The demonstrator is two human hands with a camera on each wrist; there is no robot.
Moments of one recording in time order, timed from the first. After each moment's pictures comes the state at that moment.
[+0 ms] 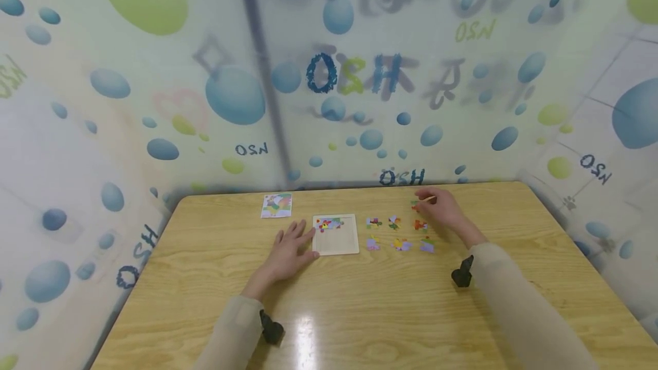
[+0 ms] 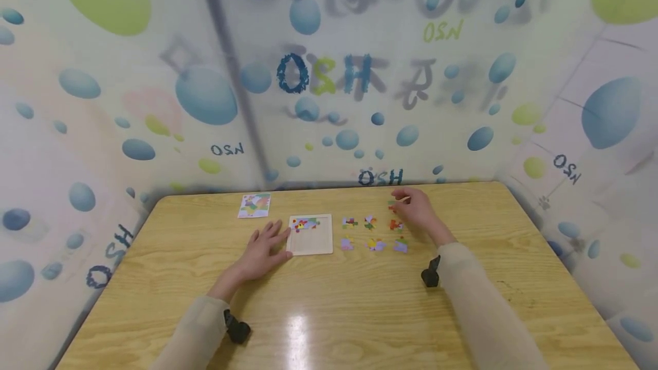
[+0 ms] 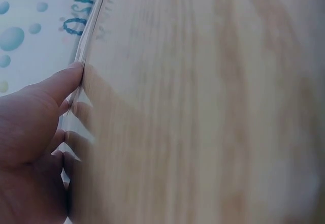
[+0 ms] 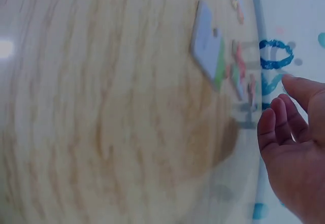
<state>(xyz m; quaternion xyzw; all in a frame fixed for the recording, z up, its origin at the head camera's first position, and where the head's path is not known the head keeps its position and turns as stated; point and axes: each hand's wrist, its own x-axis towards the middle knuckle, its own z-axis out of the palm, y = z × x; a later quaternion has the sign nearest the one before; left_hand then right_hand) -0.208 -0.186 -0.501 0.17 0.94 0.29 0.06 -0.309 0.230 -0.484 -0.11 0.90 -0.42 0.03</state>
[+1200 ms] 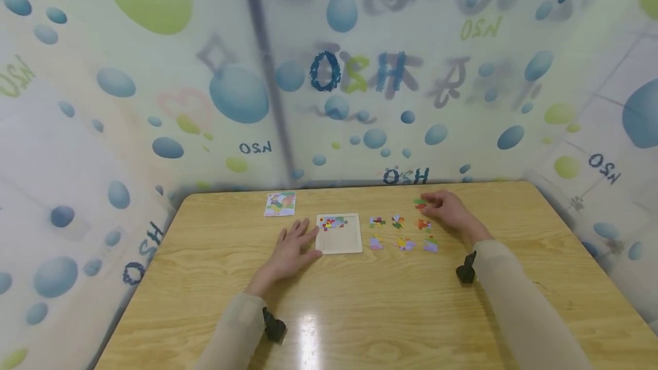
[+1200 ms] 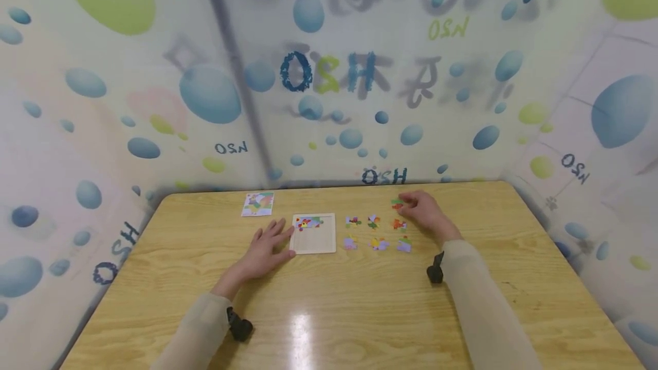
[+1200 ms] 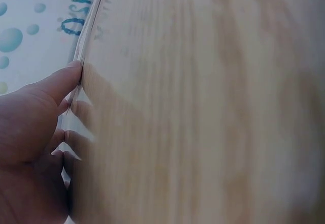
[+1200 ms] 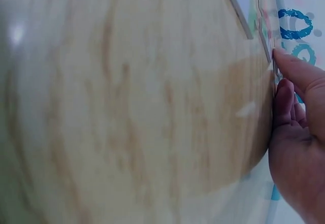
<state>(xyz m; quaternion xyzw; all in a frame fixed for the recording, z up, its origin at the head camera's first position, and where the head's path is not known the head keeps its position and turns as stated) -0.206 -0.186 -0.498 0.17 0.94 0.29 0.07 -0.321 0.248 -0.498 -0.14 0.90 -0.40 0.09</state>
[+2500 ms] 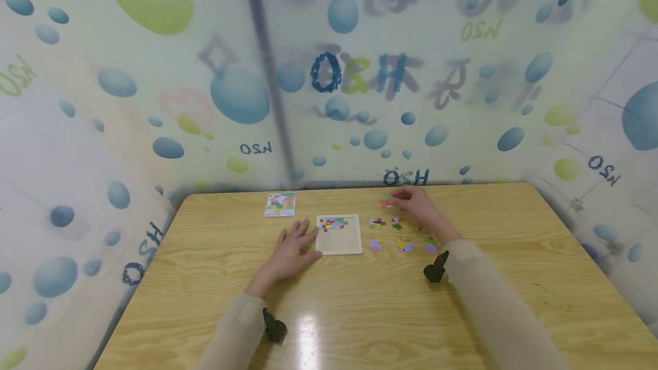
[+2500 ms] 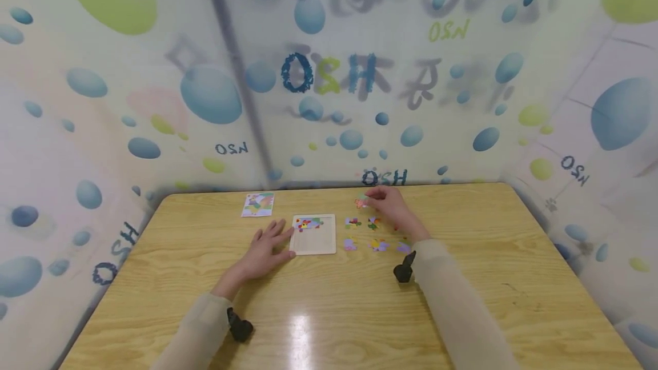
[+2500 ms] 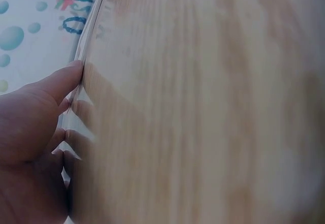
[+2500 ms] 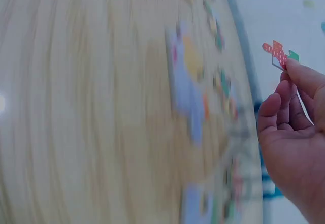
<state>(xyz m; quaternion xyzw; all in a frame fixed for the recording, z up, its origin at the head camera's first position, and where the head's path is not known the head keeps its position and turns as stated) -0.205 -0.186 -0.496 0.17 0.94 0.29 0.07 -0.323 0.166 -0.485 -0.09 0.84 -0.53 0.09</state>
